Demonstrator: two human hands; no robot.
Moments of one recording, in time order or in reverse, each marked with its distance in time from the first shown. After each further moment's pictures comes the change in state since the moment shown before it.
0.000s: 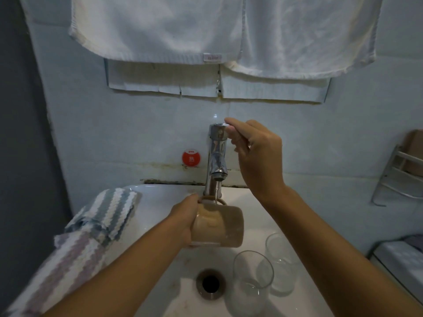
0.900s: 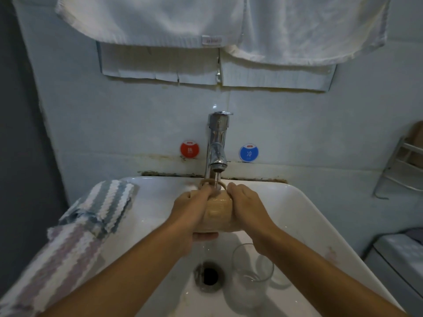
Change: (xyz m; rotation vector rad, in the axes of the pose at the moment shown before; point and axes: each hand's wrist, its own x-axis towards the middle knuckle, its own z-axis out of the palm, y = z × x) left_hand -0.055 -0.004 0.015 0.031 0.052 0.183; right_hand -0.089 -0.022 -0.007 0.382 -0.639 1.161
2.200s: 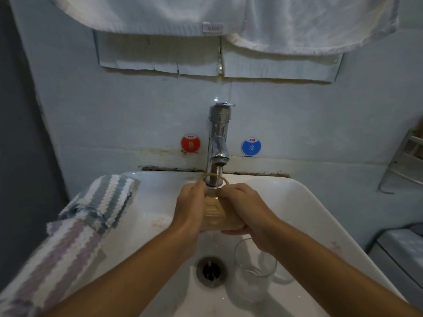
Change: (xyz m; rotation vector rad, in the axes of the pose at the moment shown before) left_hand -0.003 -0.008 0.008 0.021 0.099 0.157; right_hand -0.008 0.000 -0.002 0.167 -0.168 0.133
